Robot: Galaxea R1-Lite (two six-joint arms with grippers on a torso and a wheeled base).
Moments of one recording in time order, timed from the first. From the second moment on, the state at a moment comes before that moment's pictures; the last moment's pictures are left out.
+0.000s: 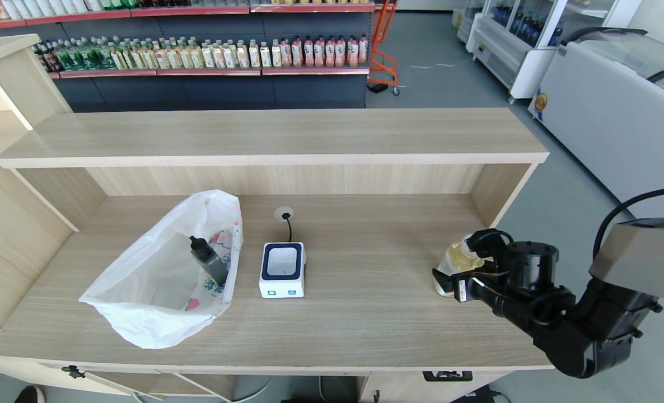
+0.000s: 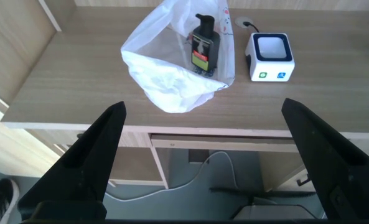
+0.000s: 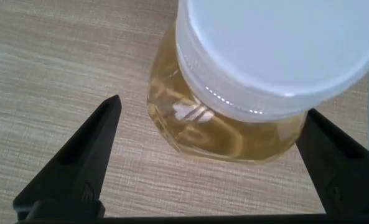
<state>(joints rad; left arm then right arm) 0.00 0.00 0.00 0.00 0.01 0.00 0.27 2.17 -0.59 -1.28 -0.10 -0.09</state>
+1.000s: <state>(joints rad) 0.00 0.00 0.00 0.00 0.01 0.00 0.29 2.31 -0.80 -1.27 -0.09 -0.11</state>
